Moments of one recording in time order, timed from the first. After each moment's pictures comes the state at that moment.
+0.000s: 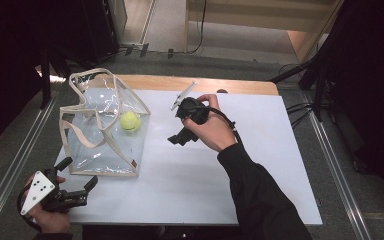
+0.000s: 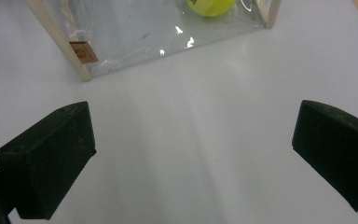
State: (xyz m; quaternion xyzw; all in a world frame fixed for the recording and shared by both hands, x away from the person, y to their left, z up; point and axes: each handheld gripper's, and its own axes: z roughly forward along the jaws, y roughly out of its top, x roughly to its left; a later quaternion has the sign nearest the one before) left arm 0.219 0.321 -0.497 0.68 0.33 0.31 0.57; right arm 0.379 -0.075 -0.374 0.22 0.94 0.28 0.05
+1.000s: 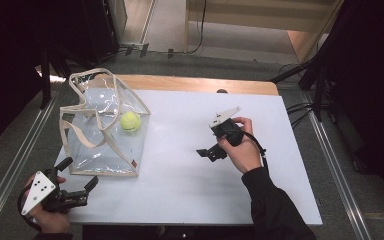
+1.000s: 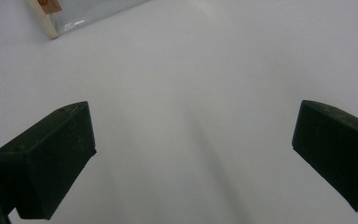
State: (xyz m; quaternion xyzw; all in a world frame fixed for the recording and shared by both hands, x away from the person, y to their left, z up) left arm 0.219 0.320 -0.497 0.68 0.33 0.31 0.57; right arm 0.342 -0.165 -0.429 0.29 0.89 0.34 0.08
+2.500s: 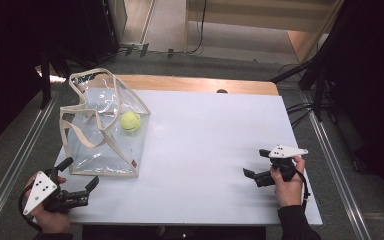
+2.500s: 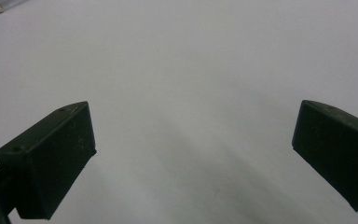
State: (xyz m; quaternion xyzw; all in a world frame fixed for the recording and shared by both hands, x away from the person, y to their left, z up) left arm 0.219 0.318 -0.497 0.69 0.33 0.32 0.56; right arm 0.259 -0.303 -0.500 0.40 0.80 0.43 0.14
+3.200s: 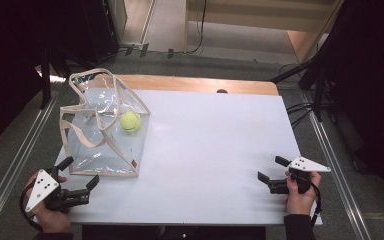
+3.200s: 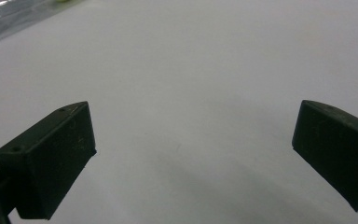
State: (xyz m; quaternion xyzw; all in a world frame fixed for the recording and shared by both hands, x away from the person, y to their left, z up) left arm 0.222 0.317 -0.497 0.69 0.34 0.32 0.55; right arm 0.227 -0.341 -0.519 0.45 0.73 0.48 0.18
